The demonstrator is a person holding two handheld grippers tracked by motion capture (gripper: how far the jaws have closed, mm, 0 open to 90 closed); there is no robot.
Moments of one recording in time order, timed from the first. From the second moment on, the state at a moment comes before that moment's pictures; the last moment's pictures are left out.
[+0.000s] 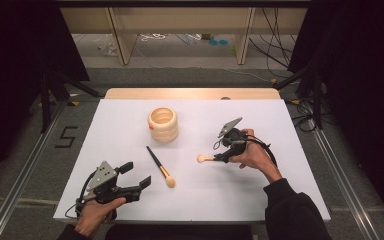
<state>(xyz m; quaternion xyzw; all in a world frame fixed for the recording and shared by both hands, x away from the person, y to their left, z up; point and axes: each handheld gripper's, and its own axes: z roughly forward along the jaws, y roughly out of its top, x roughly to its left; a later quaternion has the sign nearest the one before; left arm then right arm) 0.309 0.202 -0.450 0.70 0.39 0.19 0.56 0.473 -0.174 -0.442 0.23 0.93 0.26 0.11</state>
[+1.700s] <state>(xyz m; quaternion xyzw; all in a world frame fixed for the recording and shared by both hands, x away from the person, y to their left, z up) 0.309 0.201 -0.449 0.70 0.39 0.19 0.56 0.493 -0.150 -0.455 0.17 0.98 0.10 0.03</state>
